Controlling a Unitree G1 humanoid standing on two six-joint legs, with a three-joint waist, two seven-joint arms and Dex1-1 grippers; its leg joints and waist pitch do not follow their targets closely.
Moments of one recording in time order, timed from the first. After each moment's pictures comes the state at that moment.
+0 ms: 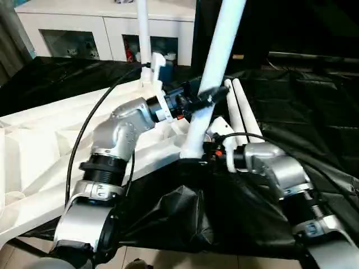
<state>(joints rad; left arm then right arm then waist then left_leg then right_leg) -0.84 0.13 0.06 0.40 -0.55 0.49 -1.02 -0.59 -0.29 0.22 0.37 0.16 0.47 1.06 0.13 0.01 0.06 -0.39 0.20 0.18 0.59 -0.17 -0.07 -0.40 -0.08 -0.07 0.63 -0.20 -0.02</state>
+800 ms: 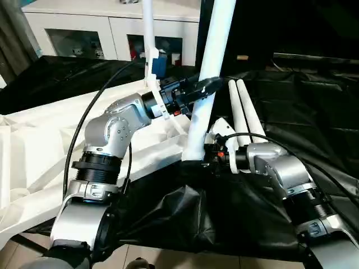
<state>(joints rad) -0.86 0.13 0.08 0.37 -0.55 0.53 -0.89 -0.59 -0.27 0.18 0.35 0.24 0.55 1.07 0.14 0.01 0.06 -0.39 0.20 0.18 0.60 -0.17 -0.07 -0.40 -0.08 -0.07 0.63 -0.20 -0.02</state>
